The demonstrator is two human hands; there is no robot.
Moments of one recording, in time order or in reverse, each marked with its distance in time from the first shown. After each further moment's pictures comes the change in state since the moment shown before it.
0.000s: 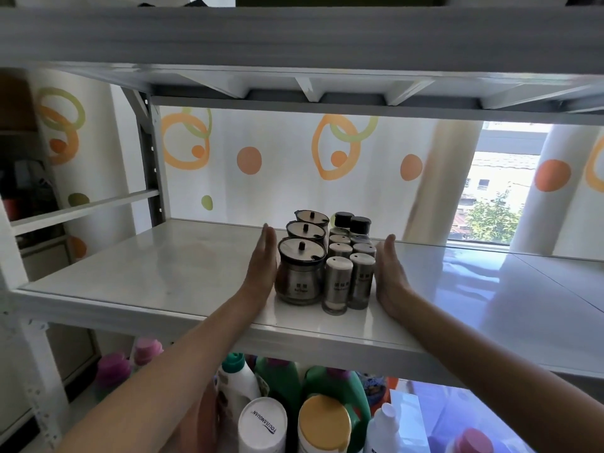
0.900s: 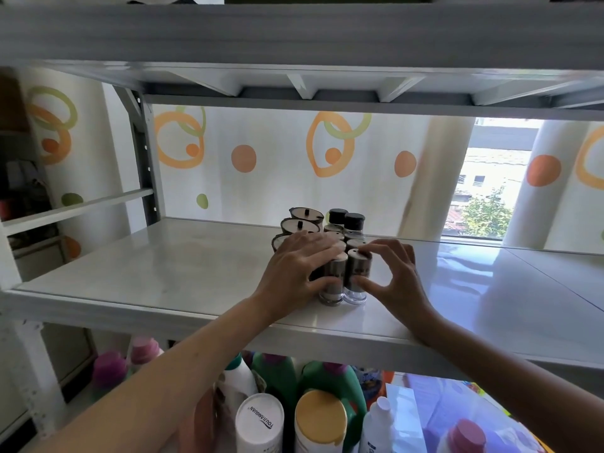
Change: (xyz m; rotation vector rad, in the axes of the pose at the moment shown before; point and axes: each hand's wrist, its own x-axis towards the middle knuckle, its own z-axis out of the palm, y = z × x) left_hand -0.015 0.003 0.023 0.882 -0.141 0.977; right_hand -0.024 0.002 -0.030 -0.952 0.131 -0.872
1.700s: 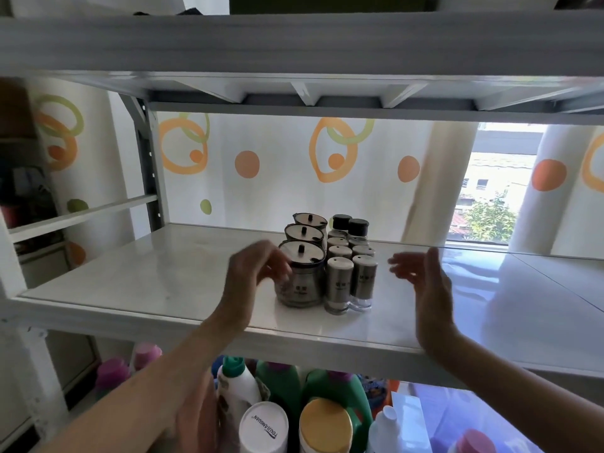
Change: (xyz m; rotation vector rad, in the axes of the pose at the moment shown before) left_hand -0.026 -0.006 -0.046 -1.077 0.264 -0.659; right_hand -0.008 -0.020 -0.017 0.870 0.233 0.530
